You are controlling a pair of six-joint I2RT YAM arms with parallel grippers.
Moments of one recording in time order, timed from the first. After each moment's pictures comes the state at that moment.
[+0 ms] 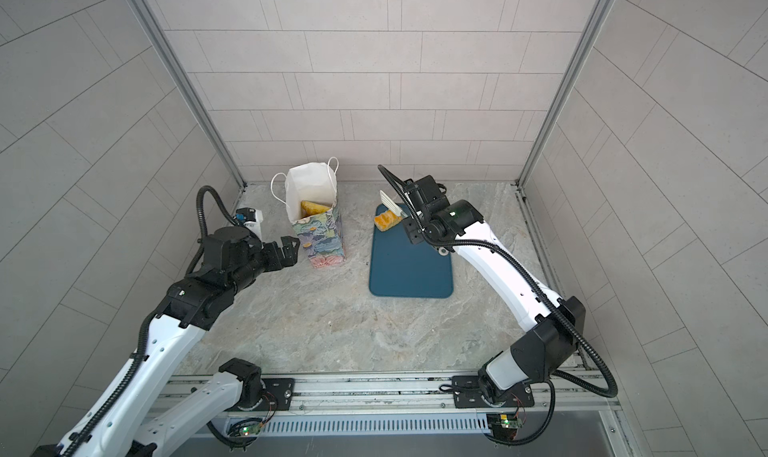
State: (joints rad) left arm -0.32 0.85 0.97 -0.66 -0.11 -0.40; right arm 0.52 1.51 1.57 -0.96 0.20 0.02
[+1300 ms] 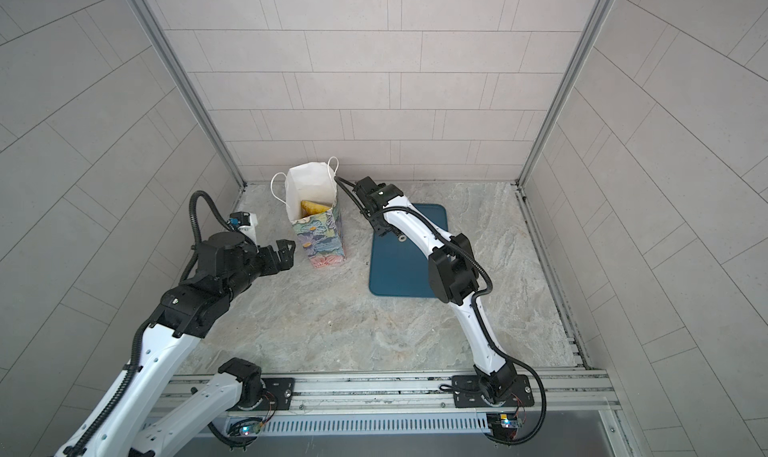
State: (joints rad) left arm -0.32 0.80 0.95 -0.69 -0.14 -0.40; right arm 0.58 2.32 2.24 -1.15 0.41 0.07
